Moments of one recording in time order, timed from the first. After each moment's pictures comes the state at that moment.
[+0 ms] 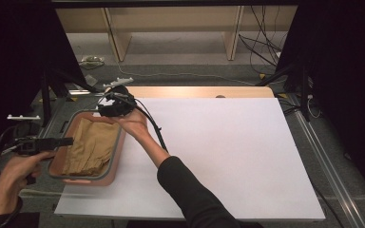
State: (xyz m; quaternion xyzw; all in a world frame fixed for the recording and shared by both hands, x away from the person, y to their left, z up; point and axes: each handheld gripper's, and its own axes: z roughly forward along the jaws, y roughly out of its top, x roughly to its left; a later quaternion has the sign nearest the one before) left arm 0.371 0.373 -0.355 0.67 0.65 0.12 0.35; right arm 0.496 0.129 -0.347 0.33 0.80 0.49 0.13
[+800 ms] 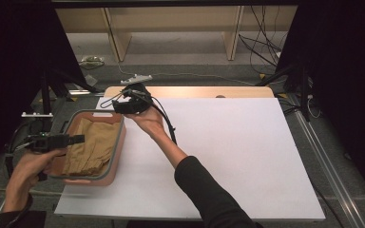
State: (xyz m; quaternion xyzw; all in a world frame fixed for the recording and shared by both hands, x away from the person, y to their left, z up) left arm 0.378 0.344 -0.351 0.69 0.62 0.13 0.36; right arm 0.495 0.082 -0.338 0.34 0.78 0.50 0.15
